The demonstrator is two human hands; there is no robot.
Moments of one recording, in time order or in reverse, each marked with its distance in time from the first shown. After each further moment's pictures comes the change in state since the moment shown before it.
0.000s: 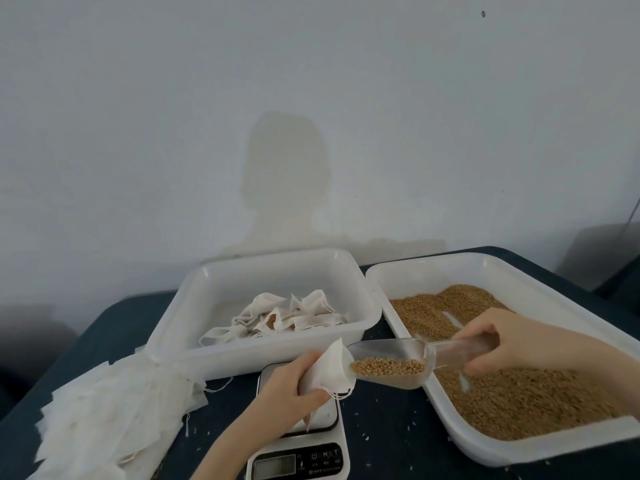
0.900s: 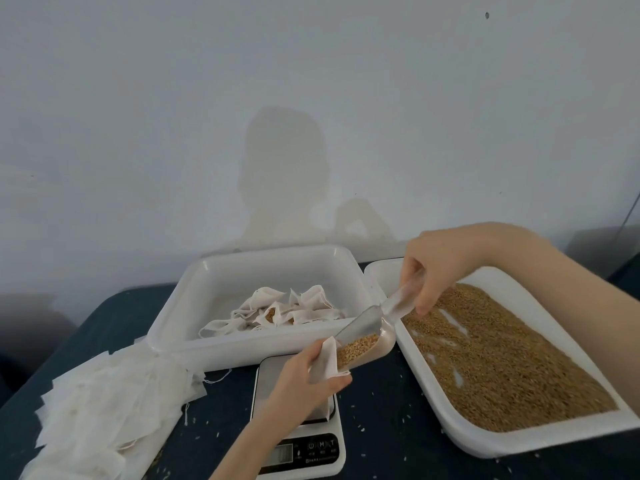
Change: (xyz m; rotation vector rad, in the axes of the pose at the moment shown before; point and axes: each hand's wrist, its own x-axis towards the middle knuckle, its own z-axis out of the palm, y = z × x) left_hand 0.008 0.007 0.024 -0.153 0.129 -0.064; right_hand 0.058 -0.128 -0.048 -0.599 -0.165 0.122
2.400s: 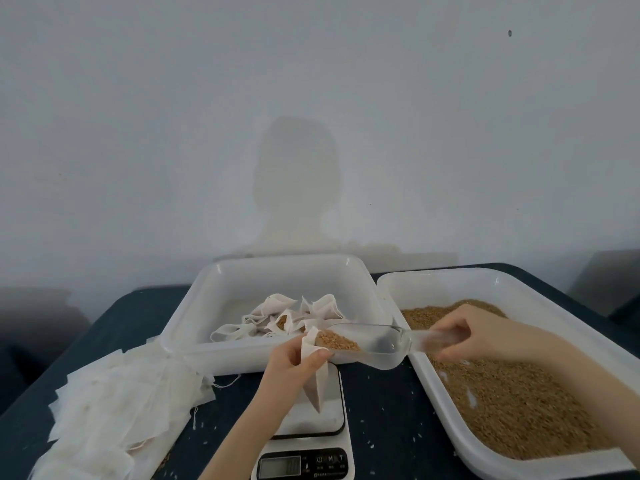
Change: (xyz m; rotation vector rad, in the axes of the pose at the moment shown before) left_hand 0.002 0.006 -0.028 -0.335 0.179 -0.020; right_hand 0.012 0.066 0.103 0.542 0.222 -0.163
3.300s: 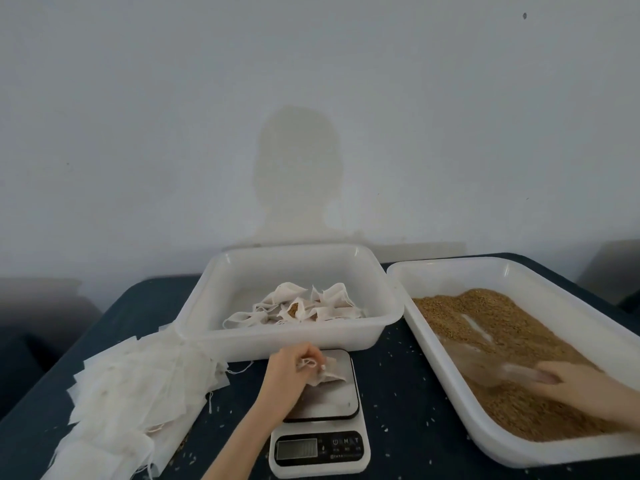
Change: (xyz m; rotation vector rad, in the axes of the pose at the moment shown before) left_hand 0.012 -0.050 -0.022 0.522 0.024 0.046; right_hand -0.069 0.132 0.027 -0.369 0.125 0.650
